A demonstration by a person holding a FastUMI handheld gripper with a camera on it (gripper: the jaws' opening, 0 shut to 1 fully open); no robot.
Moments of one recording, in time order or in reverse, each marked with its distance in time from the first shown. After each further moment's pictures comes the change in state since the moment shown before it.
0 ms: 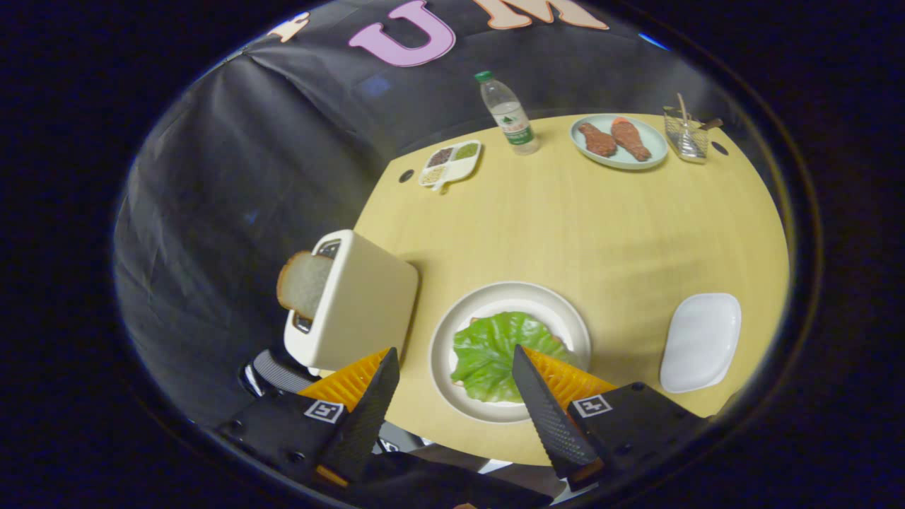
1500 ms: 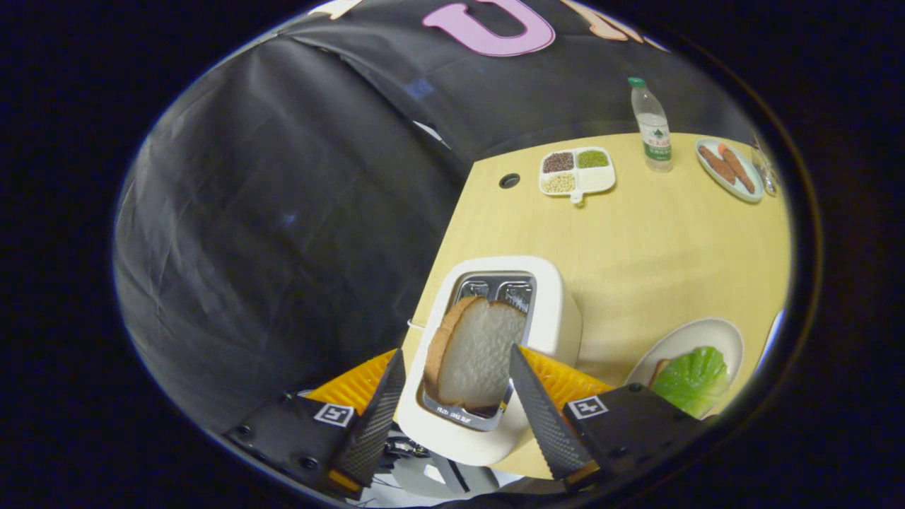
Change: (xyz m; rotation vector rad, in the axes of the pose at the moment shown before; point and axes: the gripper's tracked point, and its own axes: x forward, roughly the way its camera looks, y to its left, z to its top) arm 0.104 0.191 0.026 -0.075 -0.064 0.080
